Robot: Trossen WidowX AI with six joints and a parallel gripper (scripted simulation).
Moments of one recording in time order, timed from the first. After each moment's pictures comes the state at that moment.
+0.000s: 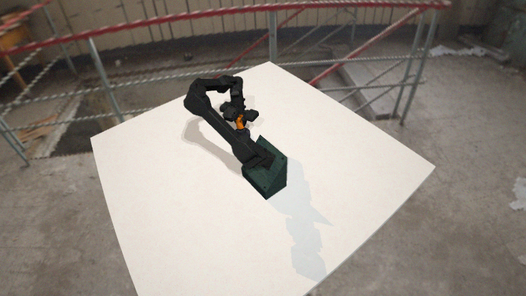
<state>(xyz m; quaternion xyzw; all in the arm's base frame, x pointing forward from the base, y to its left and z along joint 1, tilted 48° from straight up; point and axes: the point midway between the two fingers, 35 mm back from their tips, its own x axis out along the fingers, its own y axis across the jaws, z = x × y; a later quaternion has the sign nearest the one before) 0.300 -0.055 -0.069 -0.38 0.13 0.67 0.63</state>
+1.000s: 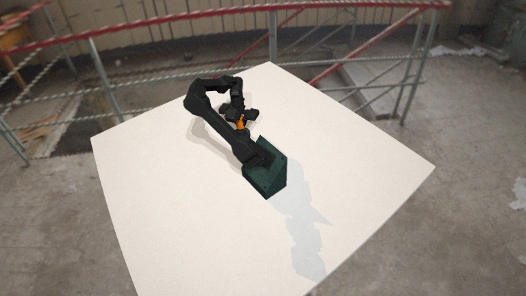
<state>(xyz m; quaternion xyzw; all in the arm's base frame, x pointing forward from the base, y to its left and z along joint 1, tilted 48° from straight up) 0.298 -0.053 -0.068 -0.42 0.08 0.68 0.60</state>
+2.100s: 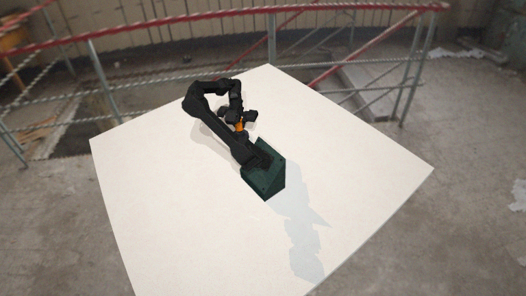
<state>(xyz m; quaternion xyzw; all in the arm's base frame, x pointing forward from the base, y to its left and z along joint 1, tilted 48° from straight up) 0.298 -0.052 -0.070 -0.45 0.05 0.68 0.58</state>
